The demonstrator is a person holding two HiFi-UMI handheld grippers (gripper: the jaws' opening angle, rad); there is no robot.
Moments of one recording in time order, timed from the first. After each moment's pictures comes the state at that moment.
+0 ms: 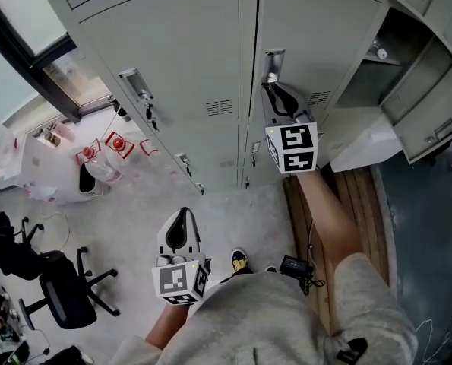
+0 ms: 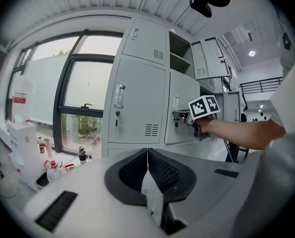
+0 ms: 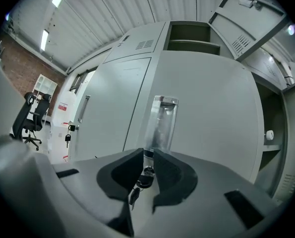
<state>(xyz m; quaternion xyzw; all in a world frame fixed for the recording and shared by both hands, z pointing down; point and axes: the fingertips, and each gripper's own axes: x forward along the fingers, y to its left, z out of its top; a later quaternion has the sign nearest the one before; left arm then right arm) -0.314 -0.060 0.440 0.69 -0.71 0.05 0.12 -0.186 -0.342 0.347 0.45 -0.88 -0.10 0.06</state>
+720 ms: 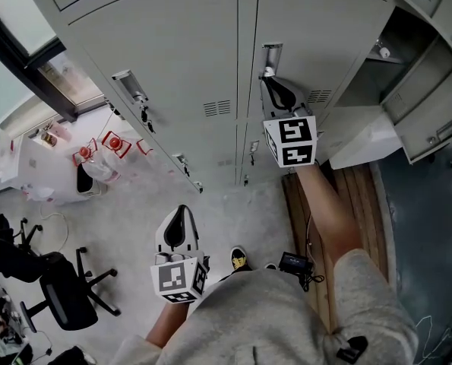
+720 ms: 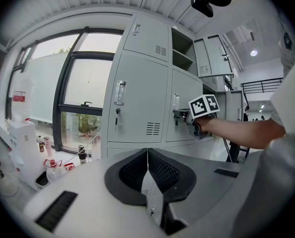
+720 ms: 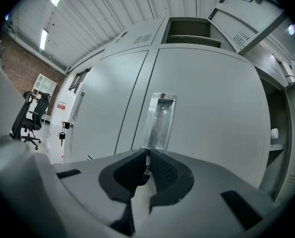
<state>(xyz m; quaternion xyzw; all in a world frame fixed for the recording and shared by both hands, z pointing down) -0.323 -0.078 0.442 0.68 -0.72 0.05 0.13 -0.193 -0.364 0.351 0.45 -0.88 -0.10 0.06</state>
